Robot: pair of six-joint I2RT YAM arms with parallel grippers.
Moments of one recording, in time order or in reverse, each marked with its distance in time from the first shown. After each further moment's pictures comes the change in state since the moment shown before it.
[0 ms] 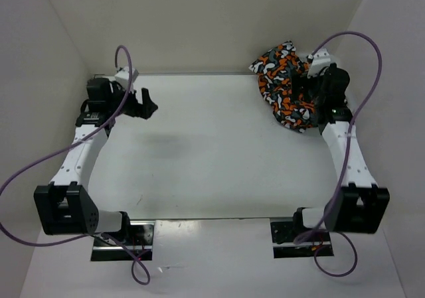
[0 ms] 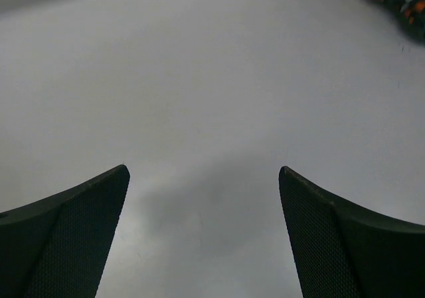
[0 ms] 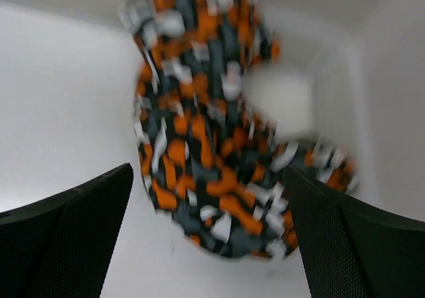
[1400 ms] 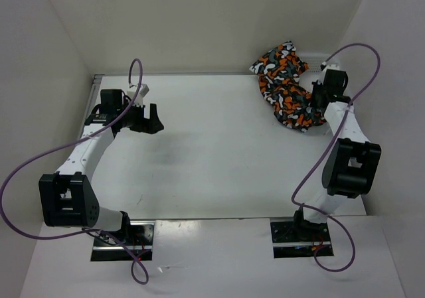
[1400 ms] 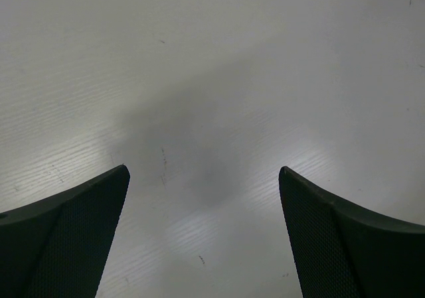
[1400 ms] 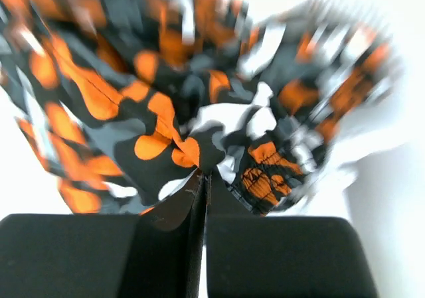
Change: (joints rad) left arm -0.040 0.104 -0.075 -0.243 -0.002 0.000; right arm -0.168 0.419 0.072 -0.200 0.154 0.261
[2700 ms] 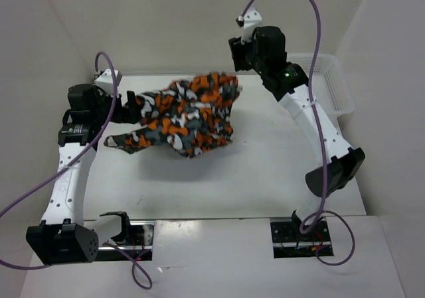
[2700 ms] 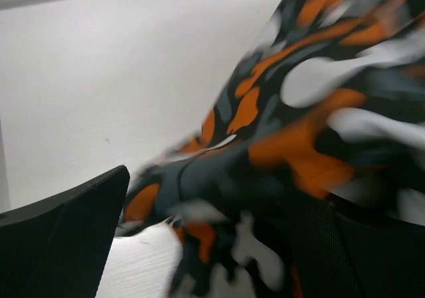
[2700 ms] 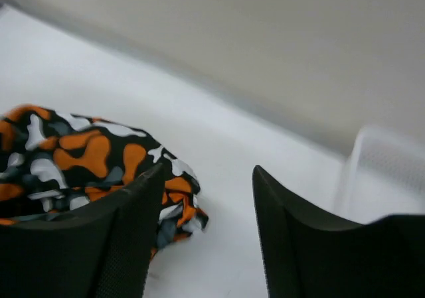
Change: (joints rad) left arm 0.087 -0.281 0.087 -0.018 -0.151 0.000; right arm 0.710 0.037 0.780 -0.179 0.082 -0.079
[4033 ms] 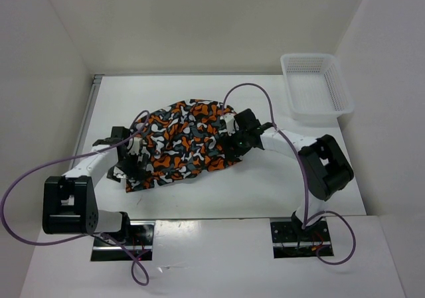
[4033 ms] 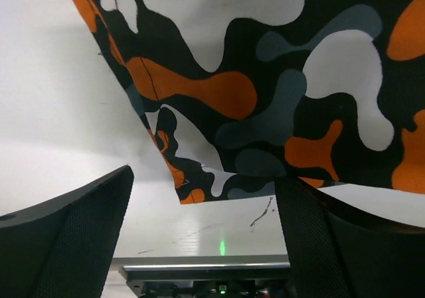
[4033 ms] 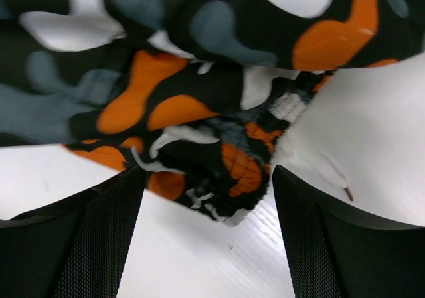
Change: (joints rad) left arm -0.074 0.225 -0.451 -0.289 -0.354 0.000; right arm 0.037 -0.011 -1.037 0.144 -0.352 0.038
